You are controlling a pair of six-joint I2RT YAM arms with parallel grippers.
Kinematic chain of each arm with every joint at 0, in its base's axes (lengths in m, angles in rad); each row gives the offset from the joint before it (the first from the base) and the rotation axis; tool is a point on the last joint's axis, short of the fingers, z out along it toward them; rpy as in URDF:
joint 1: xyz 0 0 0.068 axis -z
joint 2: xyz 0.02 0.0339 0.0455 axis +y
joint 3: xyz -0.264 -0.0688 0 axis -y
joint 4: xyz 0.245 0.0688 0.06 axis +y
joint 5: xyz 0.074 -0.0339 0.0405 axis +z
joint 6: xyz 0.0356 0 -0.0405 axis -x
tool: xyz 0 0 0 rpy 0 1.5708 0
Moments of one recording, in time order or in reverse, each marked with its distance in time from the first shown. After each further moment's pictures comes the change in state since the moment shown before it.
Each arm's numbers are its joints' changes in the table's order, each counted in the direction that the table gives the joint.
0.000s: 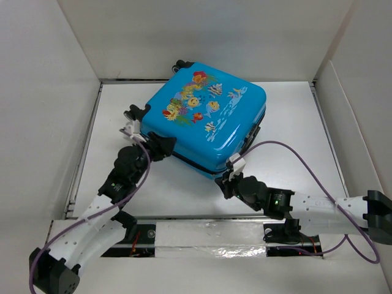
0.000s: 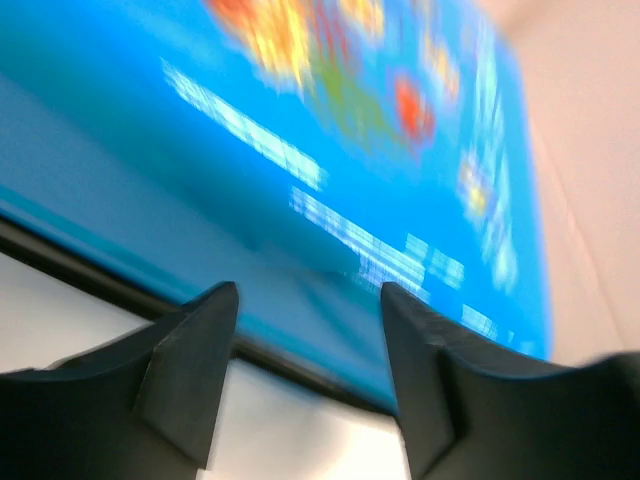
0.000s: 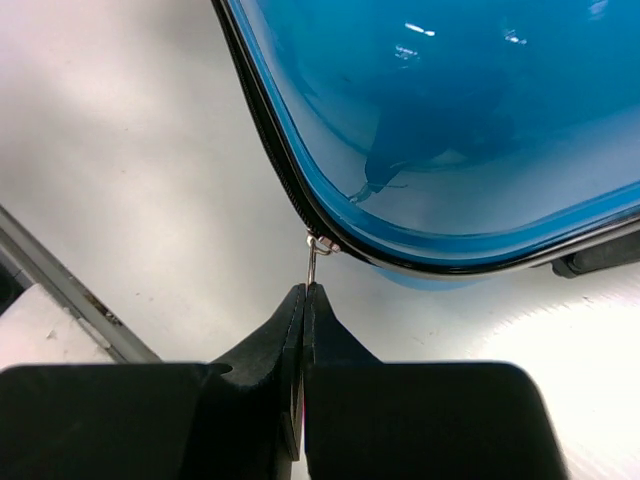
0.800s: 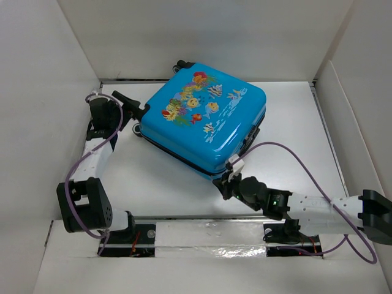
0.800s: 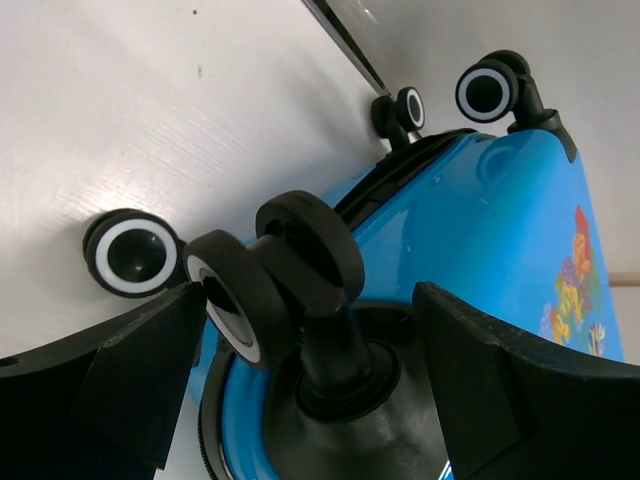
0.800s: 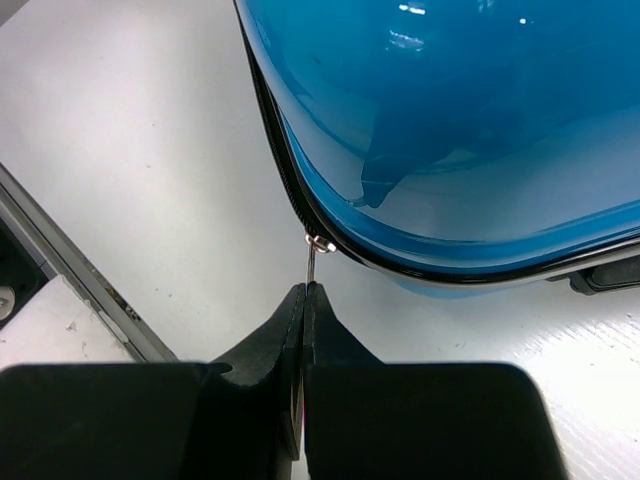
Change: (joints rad) left arm -0.662 0.628 0.476 0.094 -0.239 0.119; right arm 0.023 0.026 -0.049 -0.115 0.082 0.004
